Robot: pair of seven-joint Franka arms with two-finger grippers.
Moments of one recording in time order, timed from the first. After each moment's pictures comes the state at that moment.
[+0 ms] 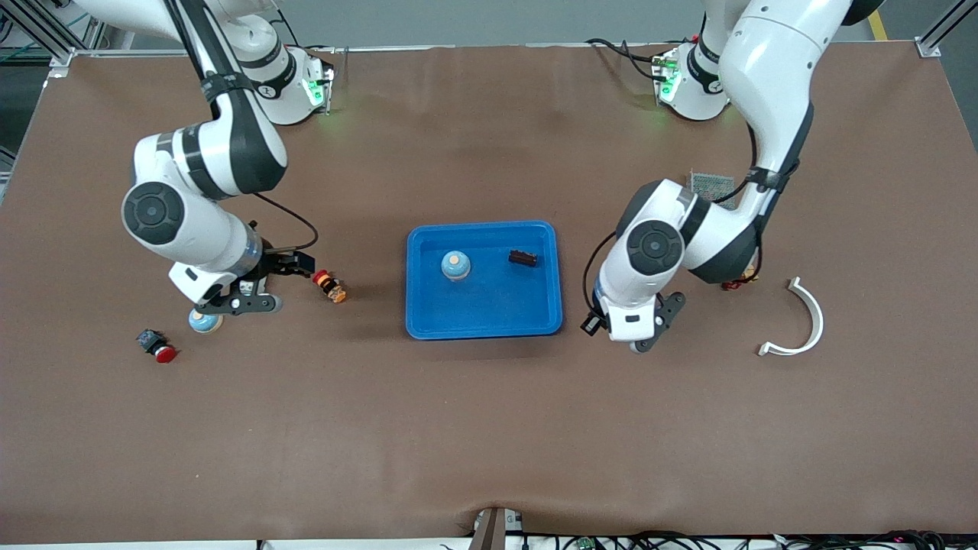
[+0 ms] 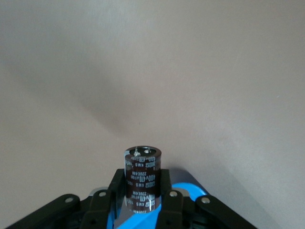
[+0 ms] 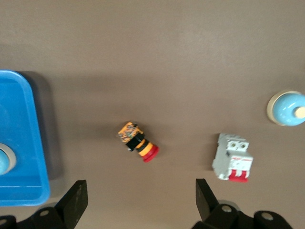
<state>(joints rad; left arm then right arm) -0.27 0.60 -0.28 -1.61 0.16 2.17 -1.48 0.25 0.23 -0.02 -1.89 0.04 1.98 0.14</state>
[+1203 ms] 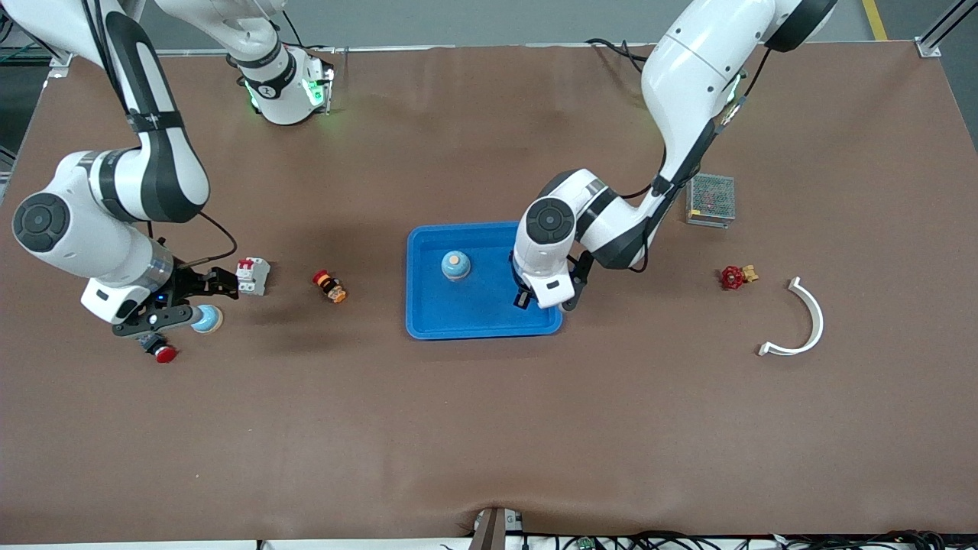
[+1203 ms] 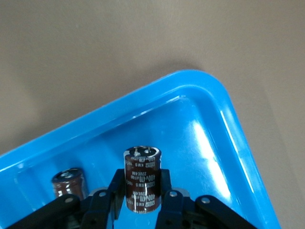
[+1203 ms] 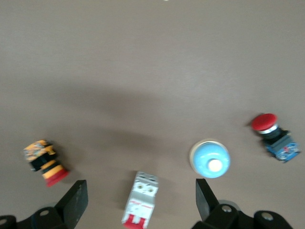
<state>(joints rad) -0.47 0.74 -0.27 -1.60 0.16 2.32 -1.96 0.01 0.25 -0.02 -1.98 0.00 2.23 -0.26</state>
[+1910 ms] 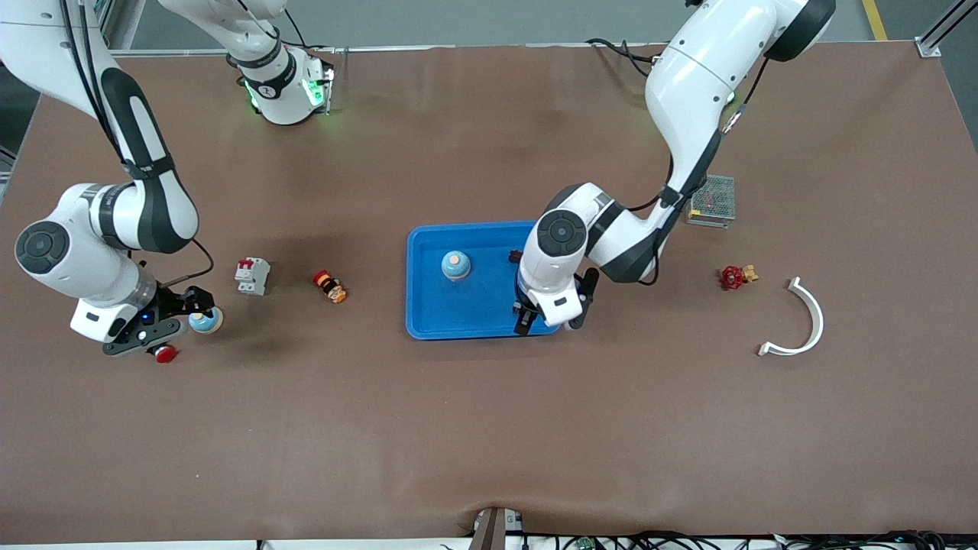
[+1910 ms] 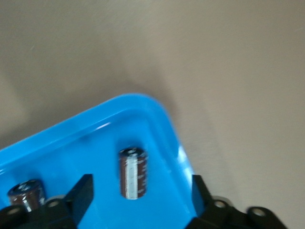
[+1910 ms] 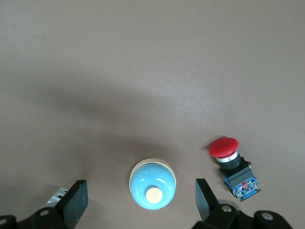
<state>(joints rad) -0.46 0.76 -0.23 -1.49 0.16 2.34 -1.90 -0.10 0.39 -0.02 -1.99 -0.05 2.44 -0.49</state>
